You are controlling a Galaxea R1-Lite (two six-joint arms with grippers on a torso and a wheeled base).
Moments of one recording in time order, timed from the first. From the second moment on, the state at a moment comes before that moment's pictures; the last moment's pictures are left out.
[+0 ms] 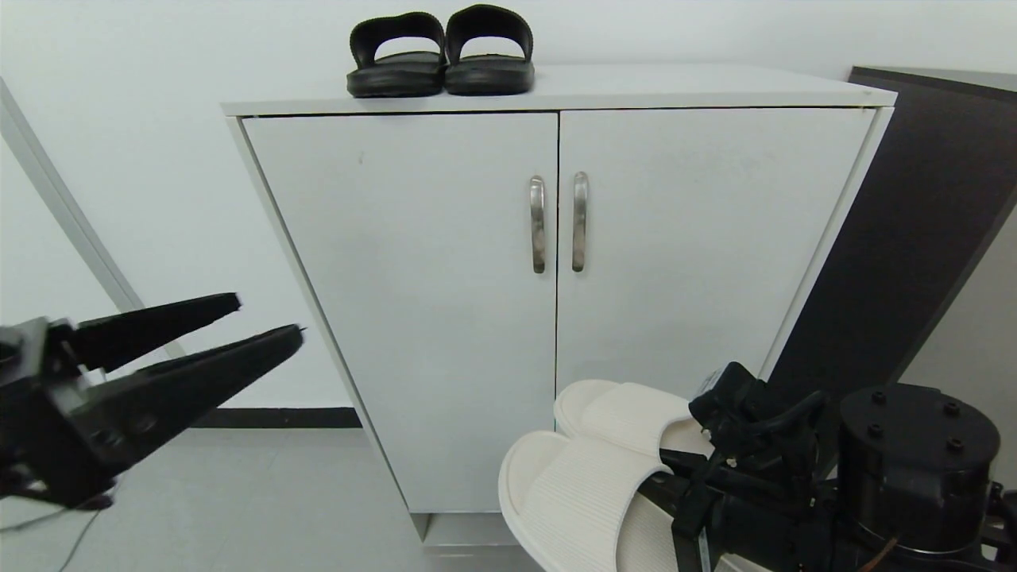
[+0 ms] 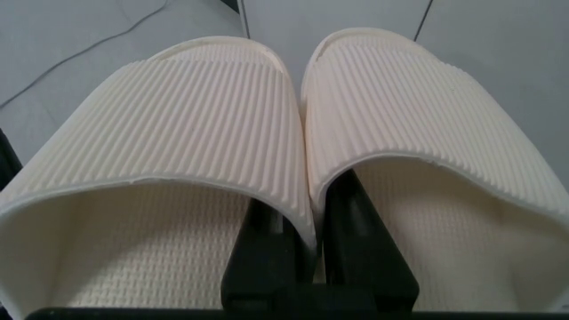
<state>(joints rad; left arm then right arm) -0.32 1.02 -0.61 -0.36 -0.33 -0.16 0.90 1.60 -0.47 -0.89 -0.04 0.00</state>
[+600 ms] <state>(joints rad) -0.66 1.51 -1.03 -0.49 -0.31 -0.29 0.90 1.60 -0.47 -0.89 -0.04 0.00</state>
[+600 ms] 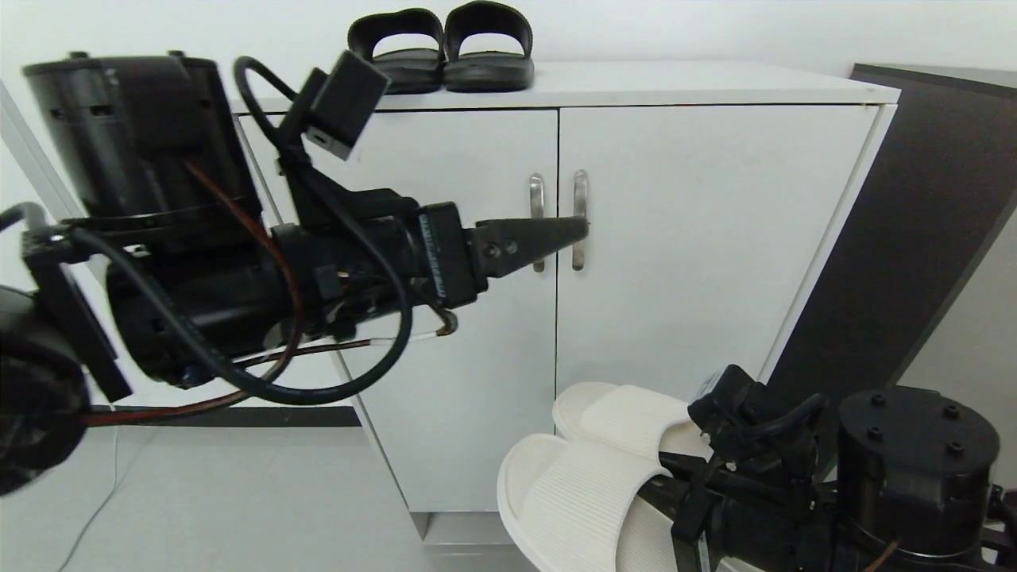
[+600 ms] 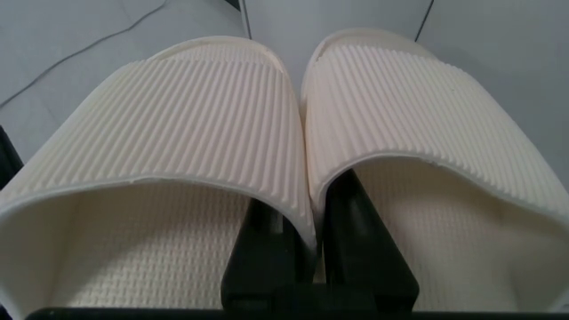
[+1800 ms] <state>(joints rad) -0.72 1.79 -1.31 -0.51 -0.04 -0.31 0.90 1.60 -0.46 -0.89 -0.05 0.00</state>
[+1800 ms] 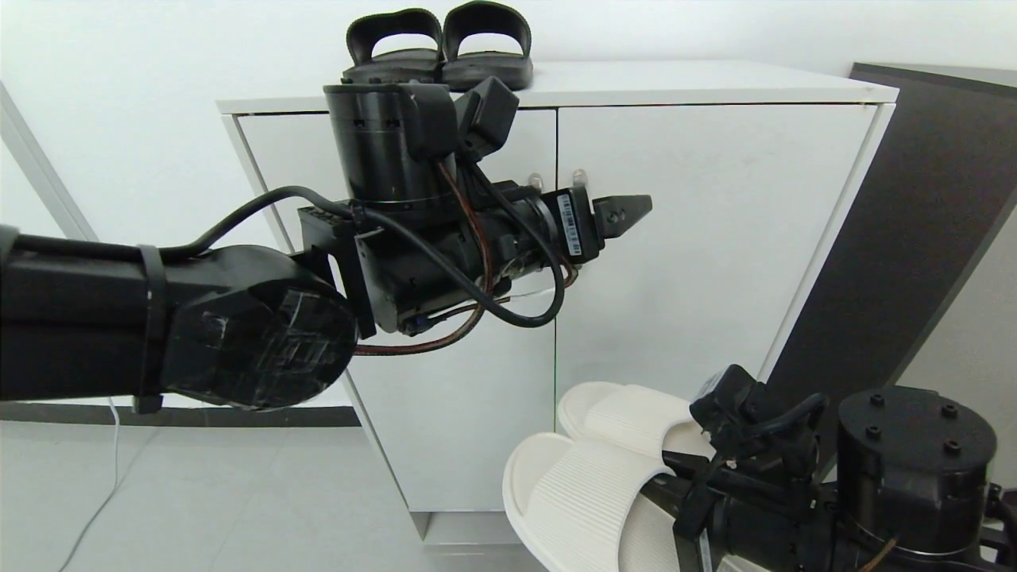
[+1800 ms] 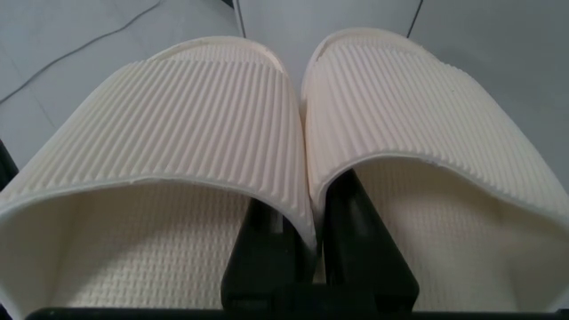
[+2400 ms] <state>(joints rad) -0.70 1.87 -1.37 -0.51 -0.04 -0.31 0.90 1.59 -0.46 -0.89 -0.05 -0.01</state>
